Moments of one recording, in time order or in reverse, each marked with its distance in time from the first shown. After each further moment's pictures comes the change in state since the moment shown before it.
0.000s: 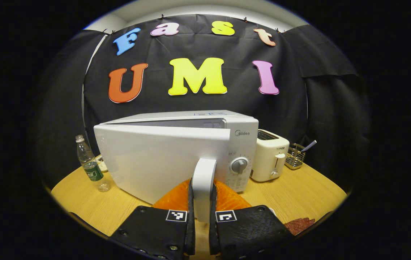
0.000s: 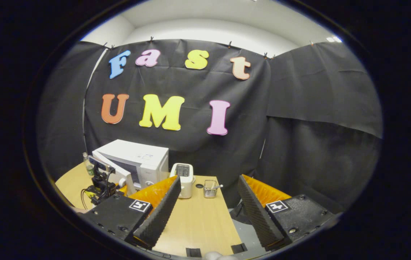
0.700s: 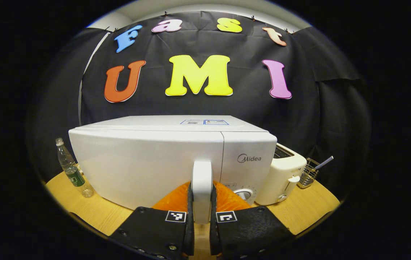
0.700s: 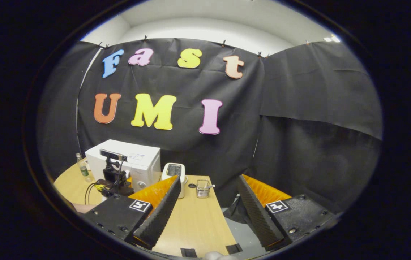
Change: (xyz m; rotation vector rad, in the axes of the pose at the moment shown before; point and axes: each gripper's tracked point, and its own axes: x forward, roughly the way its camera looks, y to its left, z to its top) left arm 0.105 -0.026 0.034 -0.059 -0.028 0.050; right arm 0.006 -0.039 -0.001 -0.002 0.022 -0.084
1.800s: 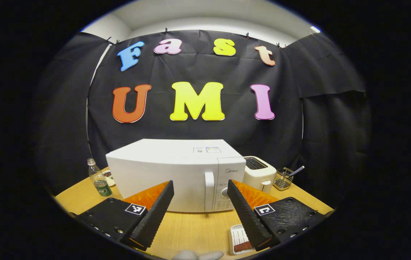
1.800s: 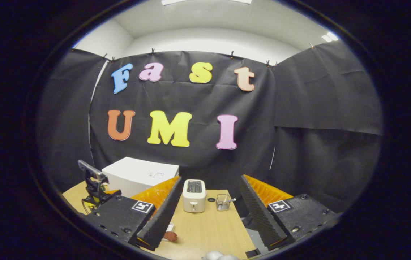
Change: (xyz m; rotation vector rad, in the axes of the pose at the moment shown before) left arm -0.114 0.014 0.050 0.016 -0.107 -0.049; right arm -0.002 0.051 0.042 0.039 -0.094 0.093
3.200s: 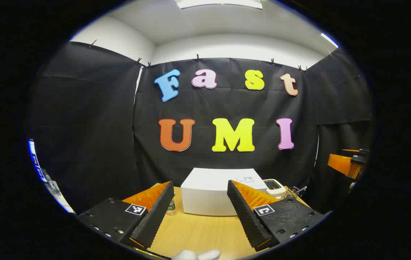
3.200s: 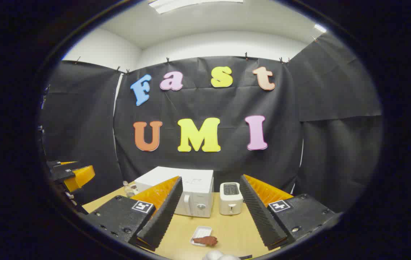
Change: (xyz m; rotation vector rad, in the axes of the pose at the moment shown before) left arm -0.222 0.126 0.170 -0.024 -0.116 0.202; right arm -0.017 0.102 0.007 0.091 -0.078 0.200
